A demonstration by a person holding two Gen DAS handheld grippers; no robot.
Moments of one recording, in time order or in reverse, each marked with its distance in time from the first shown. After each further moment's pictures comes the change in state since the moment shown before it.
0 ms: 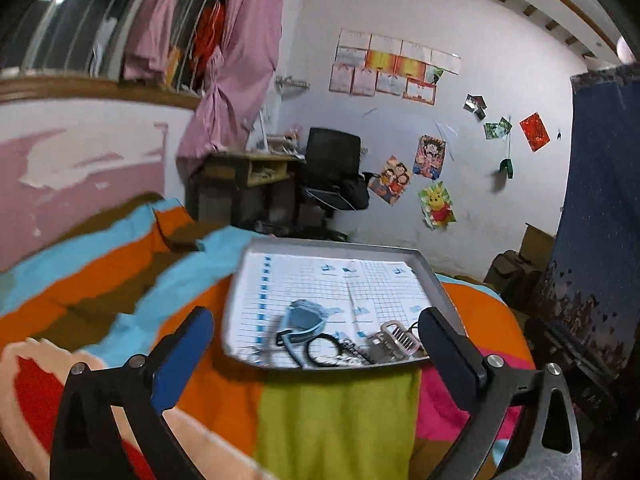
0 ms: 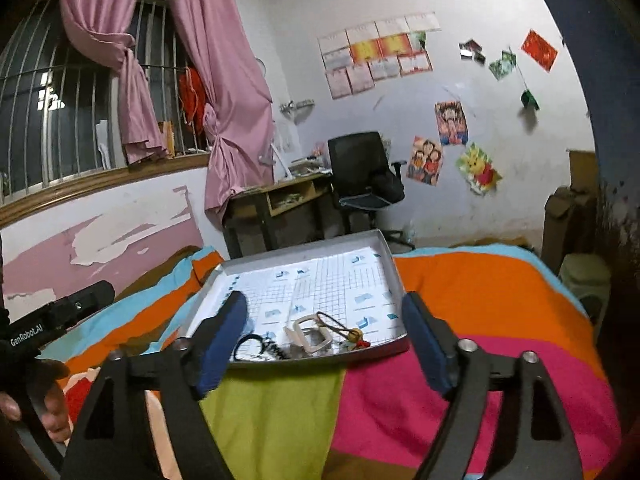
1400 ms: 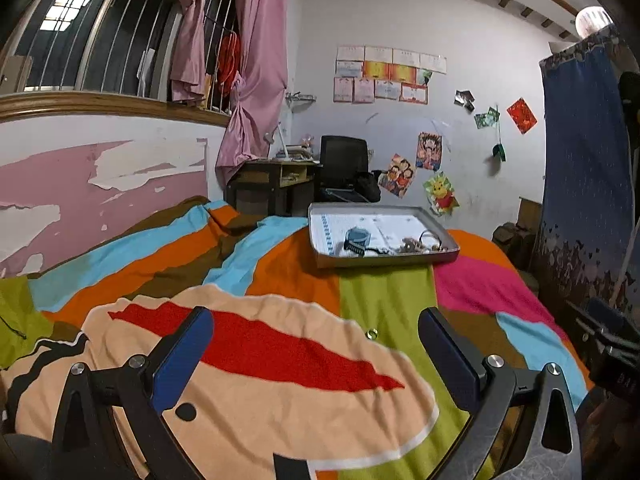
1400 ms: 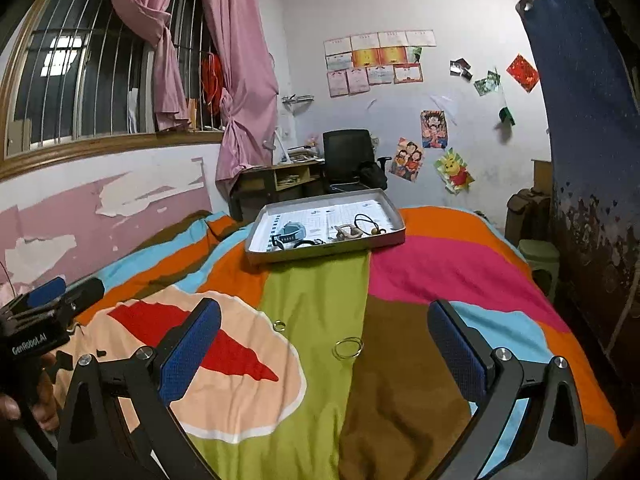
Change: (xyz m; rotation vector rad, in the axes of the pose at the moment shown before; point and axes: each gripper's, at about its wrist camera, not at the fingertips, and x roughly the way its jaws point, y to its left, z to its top) left arm -0.222 0.083 -0.114 0.088 -0.020 0.042; right arm -0.235 0.098 -0.102 -0.075 0.034 -0.112
